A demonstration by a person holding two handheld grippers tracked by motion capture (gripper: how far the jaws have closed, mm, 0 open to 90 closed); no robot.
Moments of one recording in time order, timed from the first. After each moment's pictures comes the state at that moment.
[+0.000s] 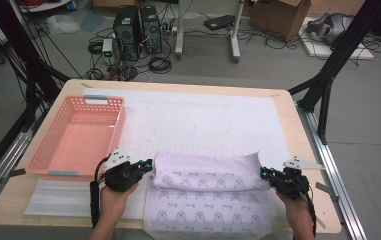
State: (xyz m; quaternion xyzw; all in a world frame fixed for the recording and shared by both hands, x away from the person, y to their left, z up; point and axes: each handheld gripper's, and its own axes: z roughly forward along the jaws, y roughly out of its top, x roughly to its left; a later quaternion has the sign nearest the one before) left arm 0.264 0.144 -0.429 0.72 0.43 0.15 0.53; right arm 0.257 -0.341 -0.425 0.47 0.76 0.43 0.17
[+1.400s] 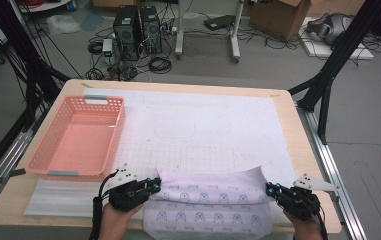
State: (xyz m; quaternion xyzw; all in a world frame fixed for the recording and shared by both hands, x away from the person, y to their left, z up) left arm 0.221 0.127 -0.432 0.75 0.39 0.09 0.52; right arm 0.204 -0.347 -0.420 0.46 0.76 0.44 0.16
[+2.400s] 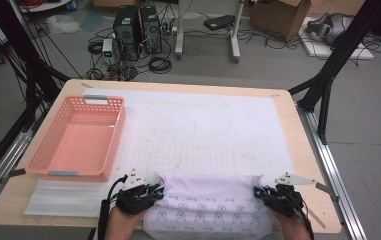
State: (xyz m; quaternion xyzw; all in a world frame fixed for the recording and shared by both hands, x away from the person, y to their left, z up) left arm 0.225 0.112 -0.455 0.78 0.42 0.10 0.46; right arm 0.224 -0.325 -0.446 0.47 0.78 0.39 0.13
